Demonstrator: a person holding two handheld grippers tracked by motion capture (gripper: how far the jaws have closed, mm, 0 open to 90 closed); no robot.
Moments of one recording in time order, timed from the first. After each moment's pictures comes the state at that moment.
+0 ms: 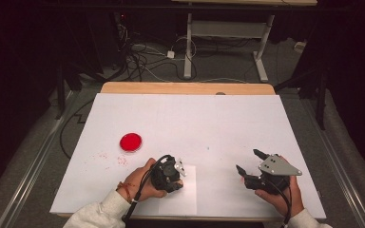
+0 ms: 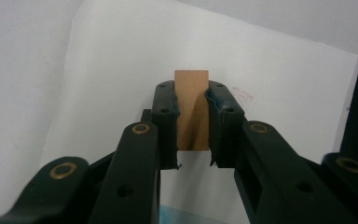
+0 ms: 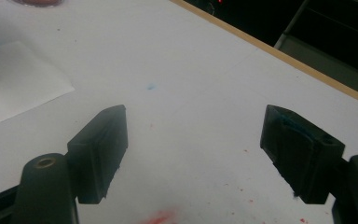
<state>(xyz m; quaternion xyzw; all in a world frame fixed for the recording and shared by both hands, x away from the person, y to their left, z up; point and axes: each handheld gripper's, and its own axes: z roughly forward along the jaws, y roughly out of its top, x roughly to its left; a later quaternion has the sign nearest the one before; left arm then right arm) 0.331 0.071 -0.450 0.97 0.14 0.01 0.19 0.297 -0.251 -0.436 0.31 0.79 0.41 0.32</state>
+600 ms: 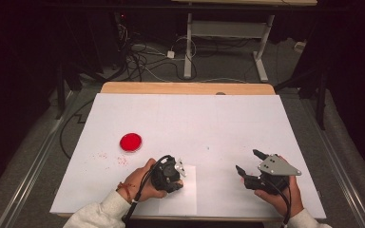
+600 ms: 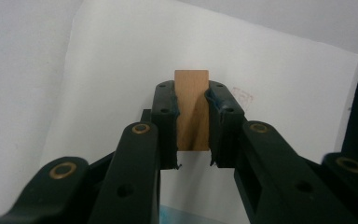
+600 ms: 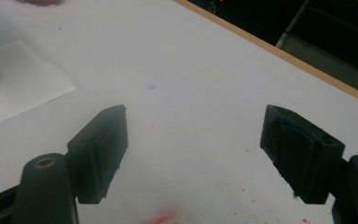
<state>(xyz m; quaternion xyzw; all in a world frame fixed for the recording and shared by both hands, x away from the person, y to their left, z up) 0.331 0.071 -0.450 0.97 0.14 0.01 0.19 0.297 -0.250 -0.436 0.31 0.79 0.41 0.32</state>
